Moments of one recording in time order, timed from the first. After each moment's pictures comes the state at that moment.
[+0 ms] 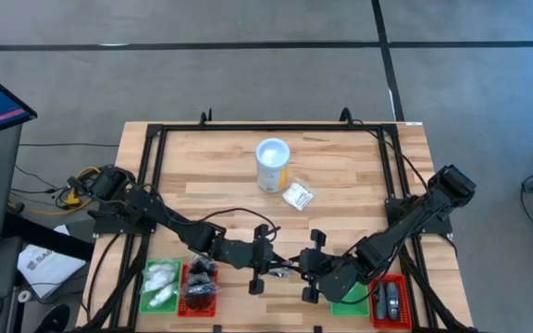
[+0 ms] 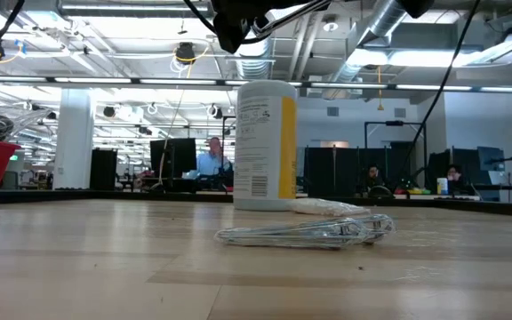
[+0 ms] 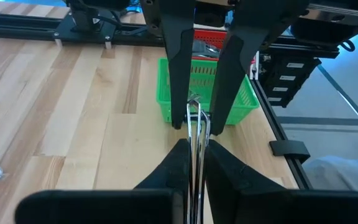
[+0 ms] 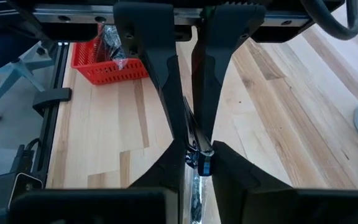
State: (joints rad) left arm -0.45 1.77 1.14 0.19 -0.32 -0.26; right arm 0.67 1.67 1.21 -0.35 0.65 0.60
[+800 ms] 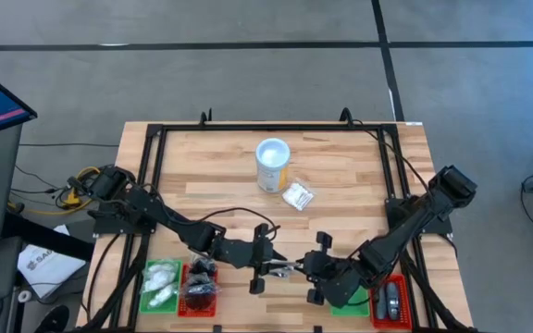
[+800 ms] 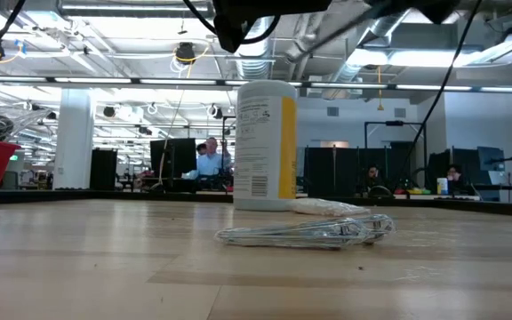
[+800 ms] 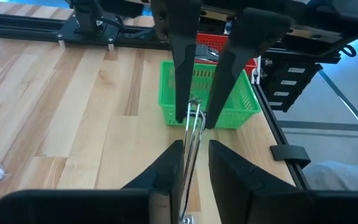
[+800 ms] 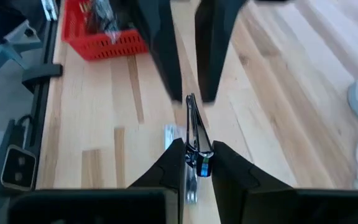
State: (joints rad) left arm -0.45 1.77 1.14 0.19 -0.32 -0.27; right arm 0.71 1.67 1.21 -0.45 0.65 0.68
